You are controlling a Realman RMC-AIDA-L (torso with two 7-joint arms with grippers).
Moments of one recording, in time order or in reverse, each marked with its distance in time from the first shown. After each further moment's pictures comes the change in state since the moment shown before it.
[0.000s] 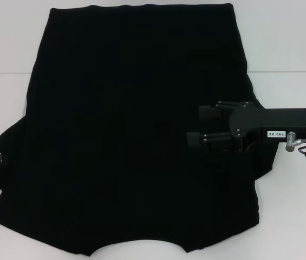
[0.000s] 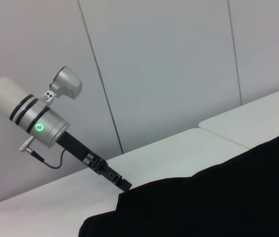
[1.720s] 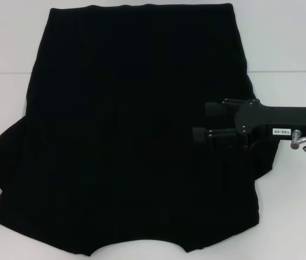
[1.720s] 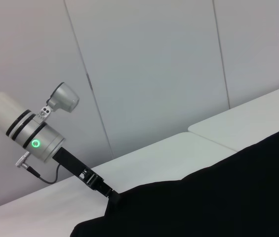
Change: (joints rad) left arm -0.009 -0.003 0.047 -0.076 0.018 -0.093 0.005; right arm -0.009 -0.002 0.028 0.000 0.000 0.004 0.002
